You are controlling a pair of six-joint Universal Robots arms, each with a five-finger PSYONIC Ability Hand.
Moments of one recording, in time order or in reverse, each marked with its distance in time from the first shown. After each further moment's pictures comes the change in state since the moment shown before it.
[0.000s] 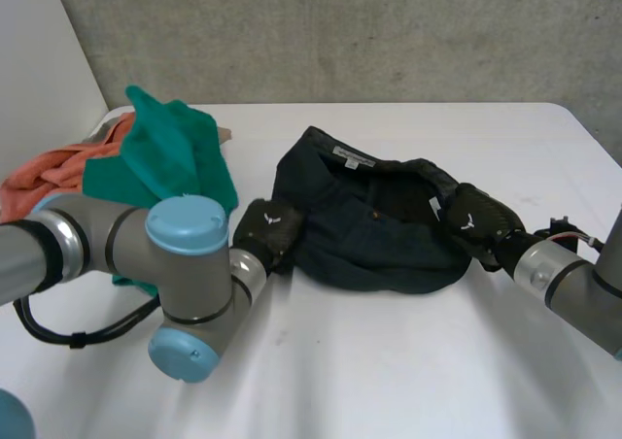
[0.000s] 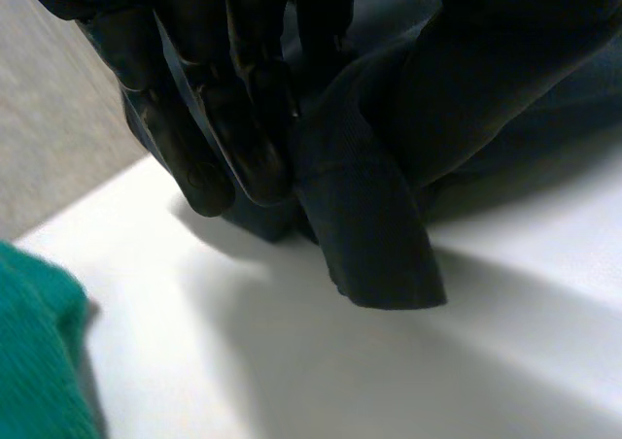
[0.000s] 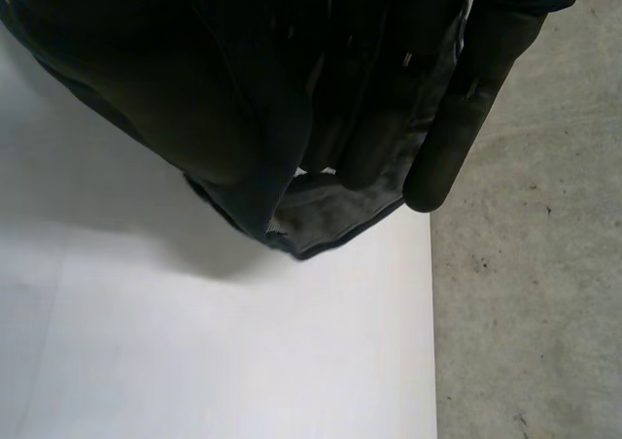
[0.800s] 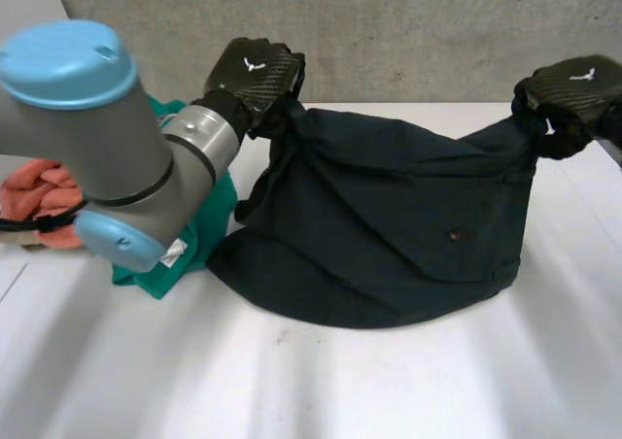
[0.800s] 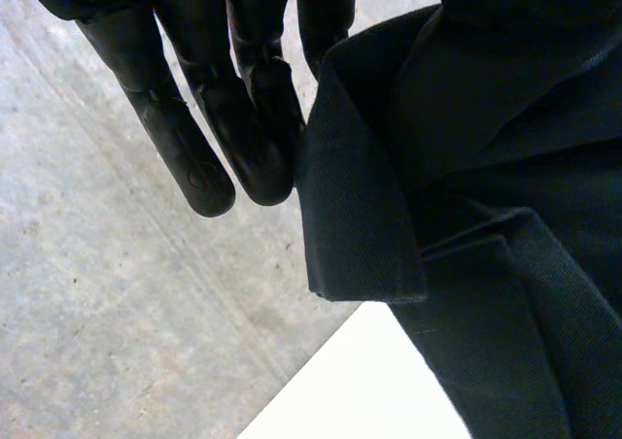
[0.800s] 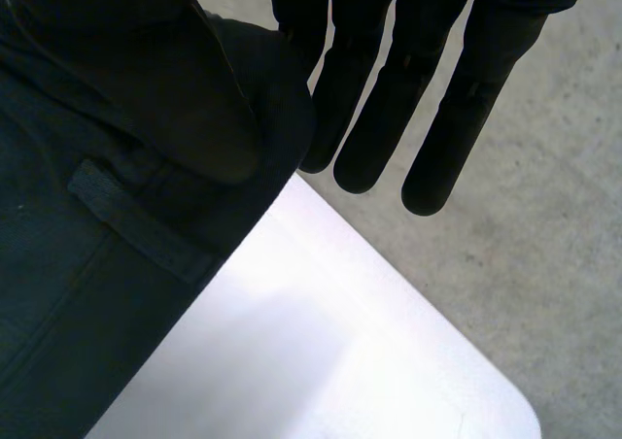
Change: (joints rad) left arm 0.072 0.202 0.302 -0.146 0.159 0.041; right arm -0.033 -0.291 -0.464 0.668 0.224 0.827; left_hand 0.036 0.005 0.005 0.004 0.005; right_hand 0.000 0.013 0.031 0.036 0.015
